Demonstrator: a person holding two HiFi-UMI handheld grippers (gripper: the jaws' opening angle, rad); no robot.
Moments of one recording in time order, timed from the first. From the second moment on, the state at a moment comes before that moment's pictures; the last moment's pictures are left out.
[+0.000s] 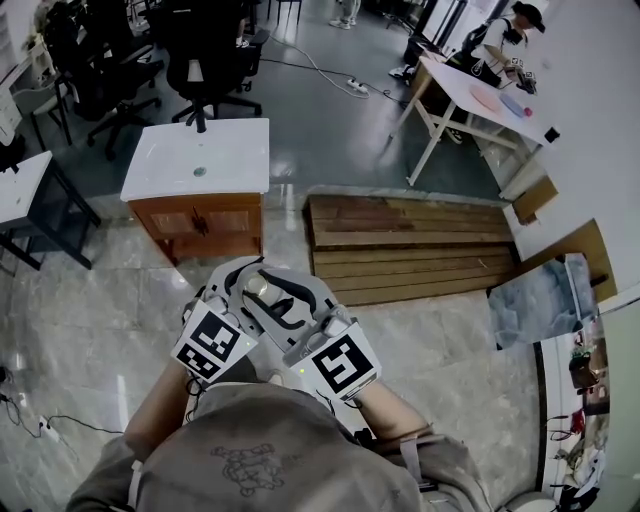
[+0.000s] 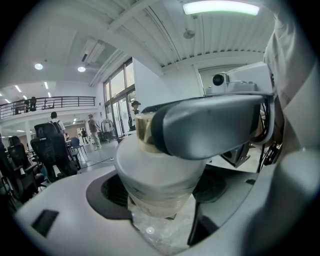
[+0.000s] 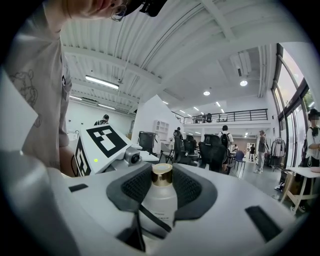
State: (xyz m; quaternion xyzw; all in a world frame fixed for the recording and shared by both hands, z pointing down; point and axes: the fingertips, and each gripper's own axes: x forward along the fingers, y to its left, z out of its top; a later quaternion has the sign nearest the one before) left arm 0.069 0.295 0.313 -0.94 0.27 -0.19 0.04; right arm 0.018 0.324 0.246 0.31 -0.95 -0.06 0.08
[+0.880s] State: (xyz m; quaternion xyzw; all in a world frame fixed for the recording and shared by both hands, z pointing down) left arm 0.063 0.236 0.337 -0.94 0.28 -0.19 0.05; right arm 0.011 0.268 0.272 0.30 -0.95 -0.08 0.09
